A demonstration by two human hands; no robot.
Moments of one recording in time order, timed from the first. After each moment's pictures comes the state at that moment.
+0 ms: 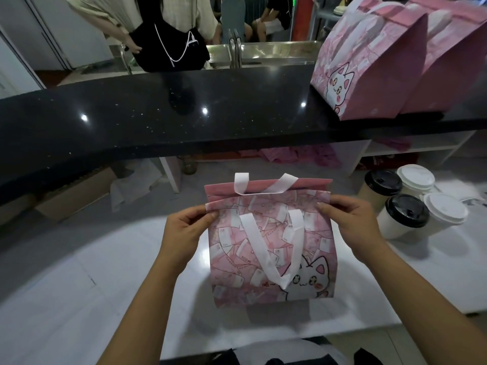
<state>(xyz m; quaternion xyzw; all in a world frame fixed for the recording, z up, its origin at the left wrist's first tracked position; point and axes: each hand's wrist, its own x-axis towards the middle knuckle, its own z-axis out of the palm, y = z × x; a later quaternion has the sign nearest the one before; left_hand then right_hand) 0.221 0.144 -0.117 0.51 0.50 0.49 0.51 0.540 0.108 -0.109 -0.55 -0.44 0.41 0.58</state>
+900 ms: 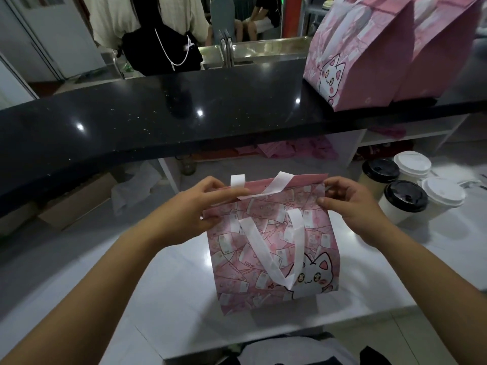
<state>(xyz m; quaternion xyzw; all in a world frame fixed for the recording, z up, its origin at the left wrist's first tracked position) 0.206 0.172 -0.055 0.89 0.37 0.10 0.24 0.545 0.105 -0.096 -0.56 -0.49 0.44 0.51</state>
